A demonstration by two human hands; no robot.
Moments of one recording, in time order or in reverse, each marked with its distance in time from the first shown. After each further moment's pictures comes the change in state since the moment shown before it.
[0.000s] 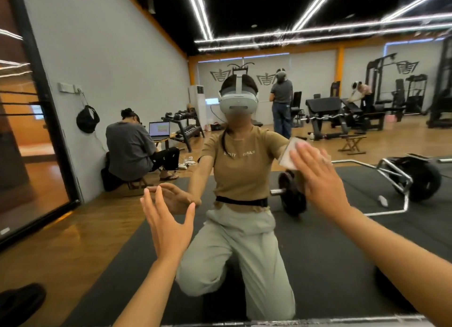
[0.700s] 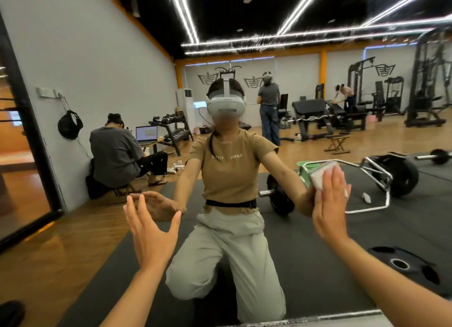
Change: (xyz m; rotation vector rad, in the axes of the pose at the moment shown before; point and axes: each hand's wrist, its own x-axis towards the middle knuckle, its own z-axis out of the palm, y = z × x) left_hand -0.003 -0.005 0.002 0.036 0.012 0.009; right_hand -0.076 0.015 0.012 0.183 0.108 0.598
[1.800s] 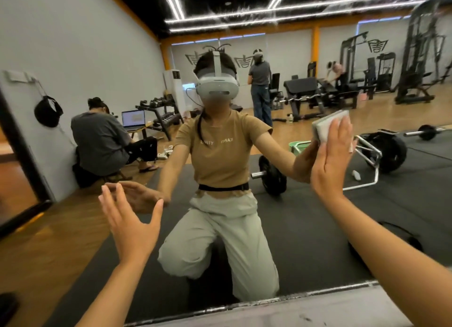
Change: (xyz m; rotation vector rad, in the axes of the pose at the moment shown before) left_hand 0.001 -0.008 0.007 0.034 0.015 0.056; right_hand 0.050 -0.009 -0.010 0.051 0.208 0.064
